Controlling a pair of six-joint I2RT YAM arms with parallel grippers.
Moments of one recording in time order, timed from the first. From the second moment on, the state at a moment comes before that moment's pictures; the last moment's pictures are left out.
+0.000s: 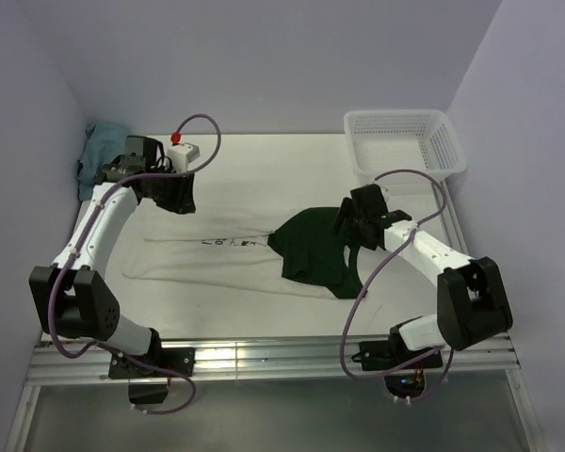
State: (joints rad) left arm -0.12 1.49 1.36 -0.84 0.37 0.25; right arm 0.31 1.37 0.82 -0.41 0.12 0.68
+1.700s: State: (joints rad) left arm 0.17 1.52 1.33 -0.93 0.65 0.41; right arm 0.04 1.64 0.99 -0.88 0.53 0.71
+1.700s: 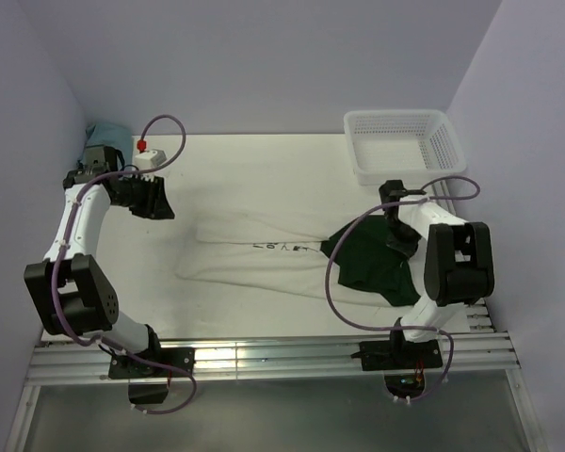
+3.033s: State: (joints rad) left arm -0.10 1.79 1.24 -0.75 0.58 0.29; right arm 0.32 1.12 0.92 -0.83 0.35 0.87
